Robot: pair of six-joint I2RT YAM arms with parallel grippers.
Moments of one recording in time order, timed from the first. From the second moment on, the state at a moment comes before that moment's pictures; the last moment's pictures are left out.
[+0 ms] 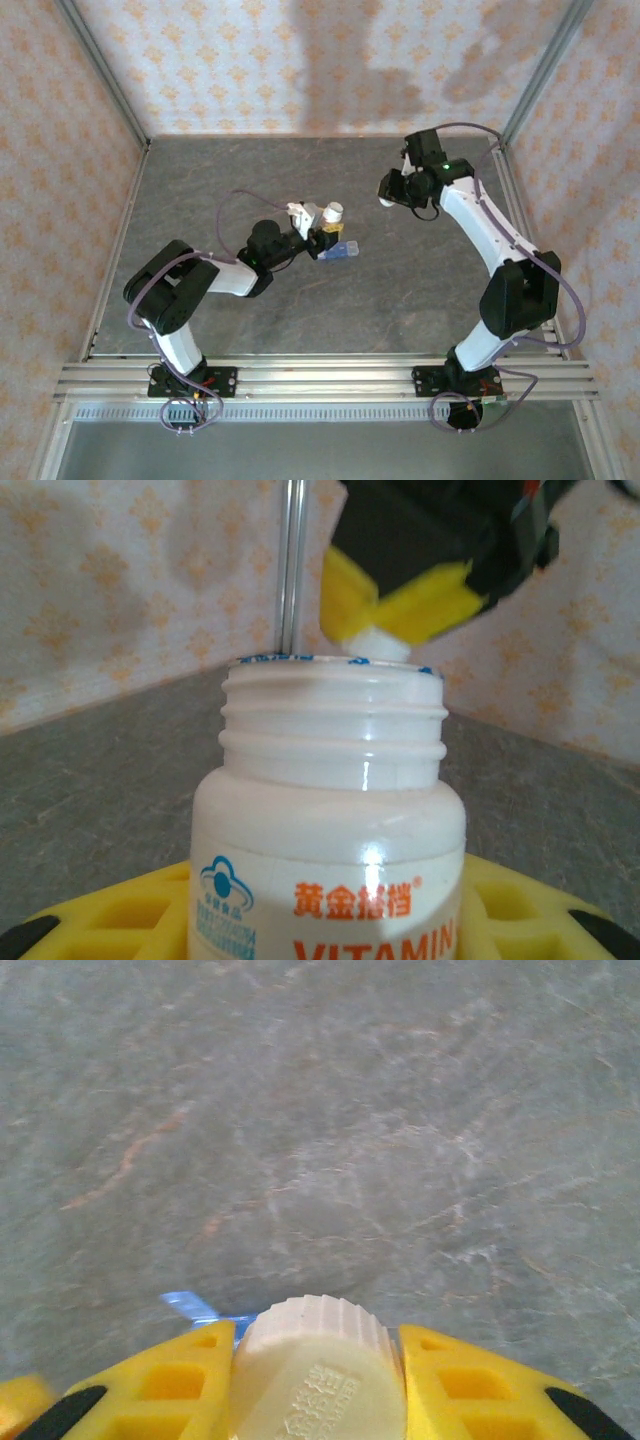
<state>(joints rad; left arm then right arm) -0.57 1.76 0.65 1.10 0.36 -0.09 0.29 1.63 1.52 -0.87 -0.20 0.48</state>
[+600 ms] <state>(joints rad) -0.57 1.95 0.81 1.10 0.44 -0.01 0.31 1.75 1.72 -1.05 -0.46 0.35</state>
